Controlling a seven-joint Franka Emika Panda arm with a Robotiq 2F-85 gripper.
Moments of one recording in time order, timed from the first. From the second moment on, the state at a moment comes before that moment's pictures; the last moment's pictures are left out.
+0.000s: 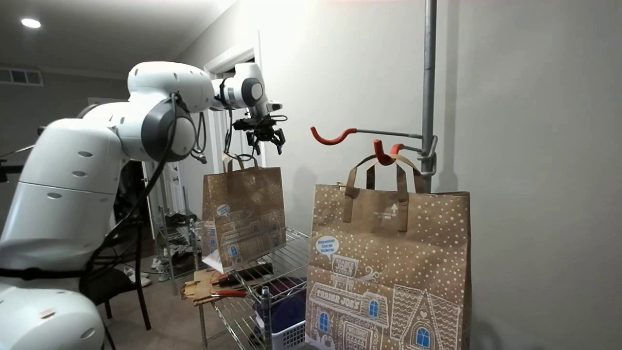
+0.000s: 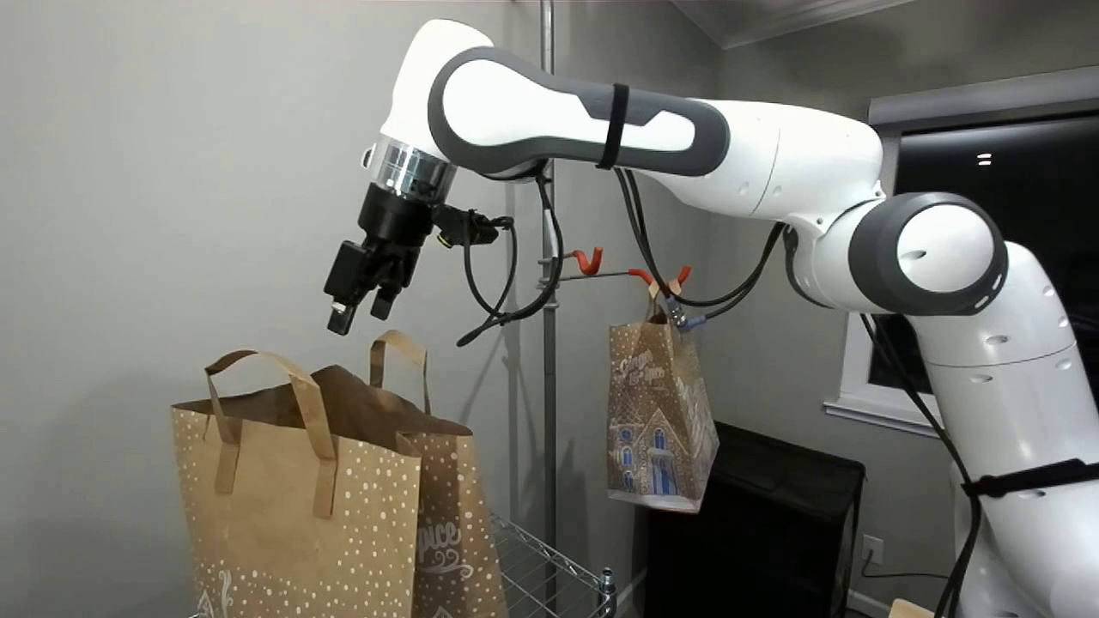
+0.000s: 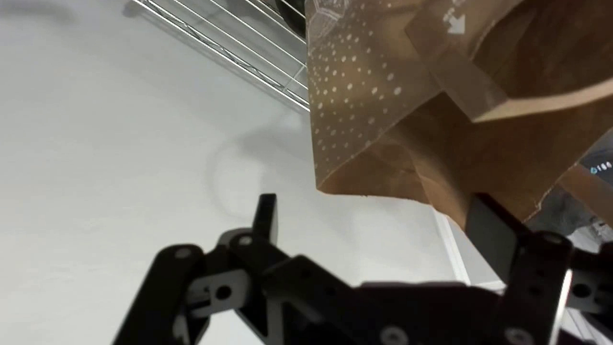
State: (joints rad) arm 0.38 0.35 0.32 -1.11 -0.12 1.87 0.02
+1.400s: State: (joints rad) arm 0.47 0.48 0.32 -0.84 -0.05 1.37 0.08
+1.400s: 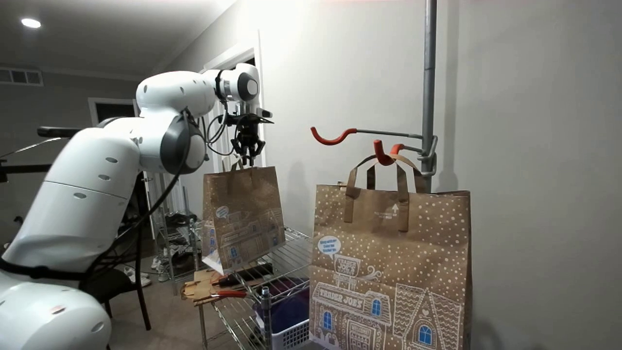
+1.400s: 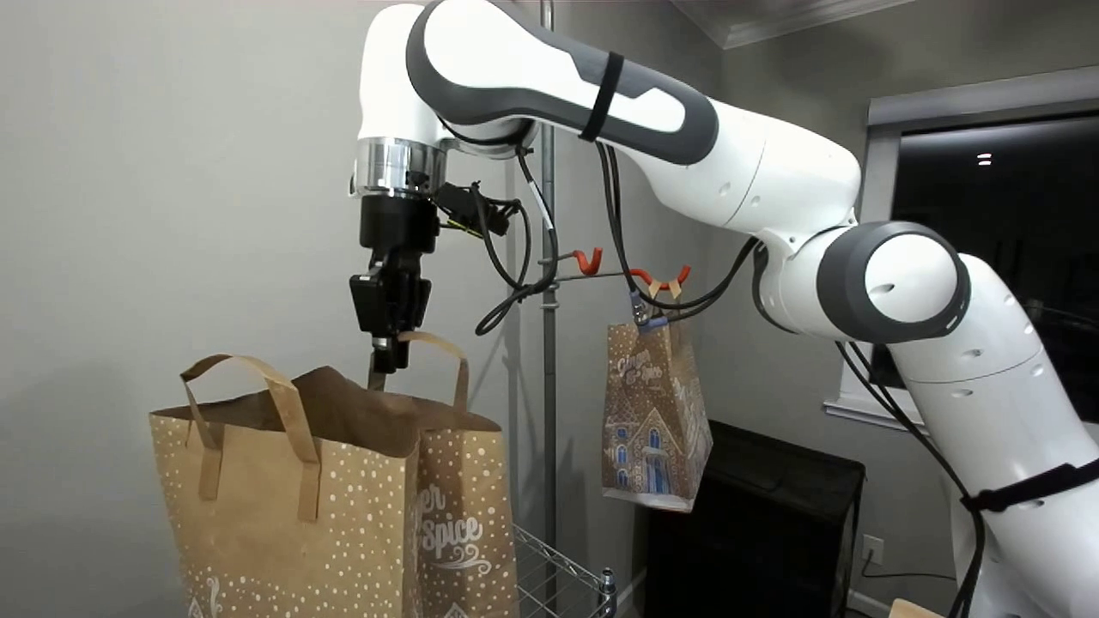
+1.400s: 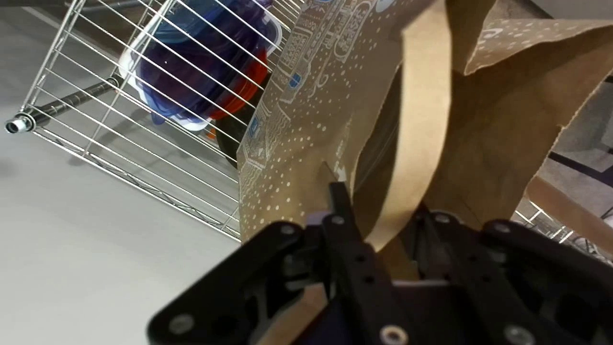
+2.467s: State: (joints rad) arm 0.48 0.49 0.21 -0.80 -0.13 1.24 0.34
